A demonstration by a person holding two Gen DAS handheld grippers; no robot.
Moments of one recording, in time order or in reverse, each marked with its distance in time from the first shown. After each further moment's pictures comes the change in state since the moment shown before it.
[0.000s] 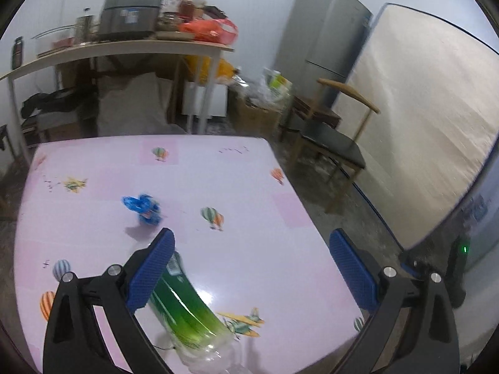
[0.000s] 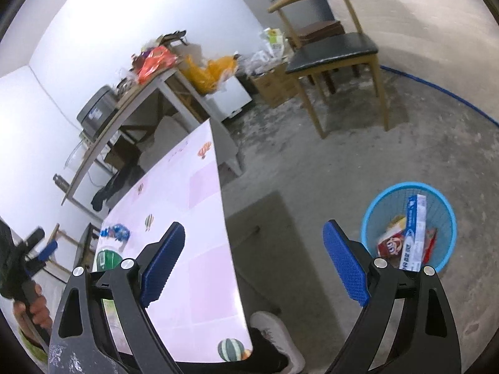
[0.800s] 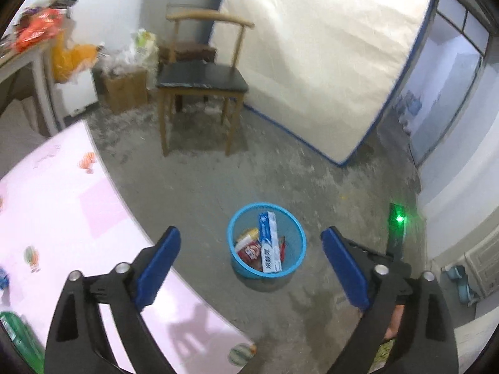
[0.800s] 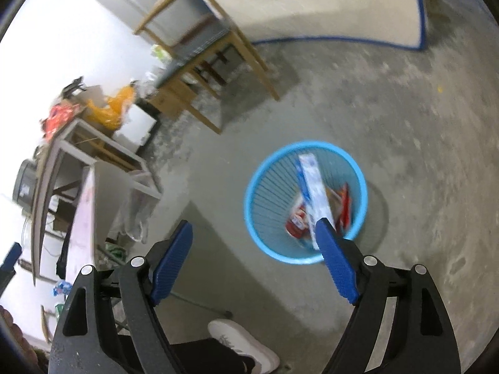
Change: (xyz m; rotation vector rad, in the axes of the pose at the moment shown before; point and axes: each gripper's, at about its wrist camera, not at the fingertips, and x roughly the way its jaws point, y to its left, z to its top) left arm 0.130 -0.248 -0.032 0.391 0.256 -0.363; right arm -0.031 -0.159 -0.028 0.353 -0.036 -0.261
